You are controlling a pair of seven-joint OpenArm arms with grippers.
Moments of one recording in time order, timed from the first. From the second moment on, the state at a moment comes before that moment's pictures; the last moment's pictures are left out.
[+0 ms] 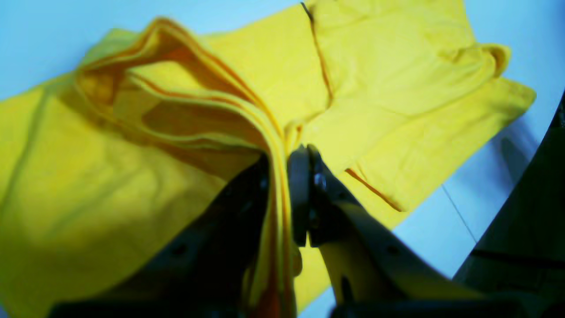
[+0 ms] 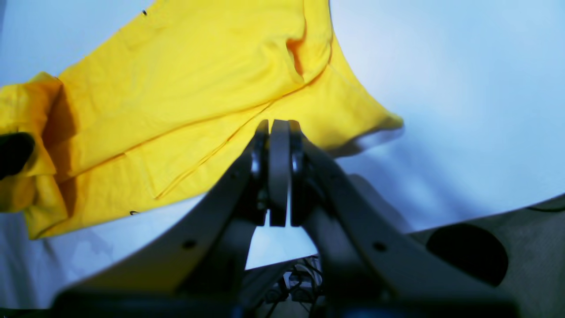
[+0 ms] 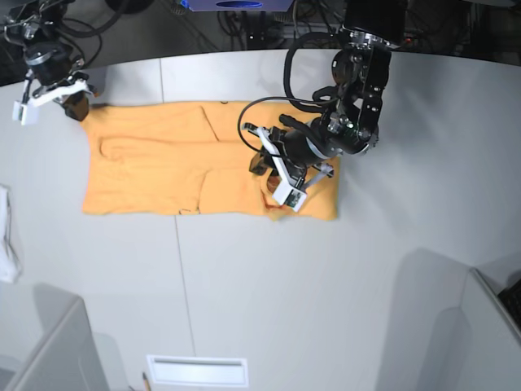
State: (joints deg) left arm 4.6 -4.0 12.5 99.1 -25.5 -15.5 54.6; right arm -29.4 1.2 43.4 113.3 44.4 18.9 -56.8
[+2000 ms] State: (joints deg) left arm 15.4 -5.5 2.0 110.0 -25.1 -15.3 55.4; right arm -27.6 4.5 43.3 113.3 44.4 18.9 -57.1
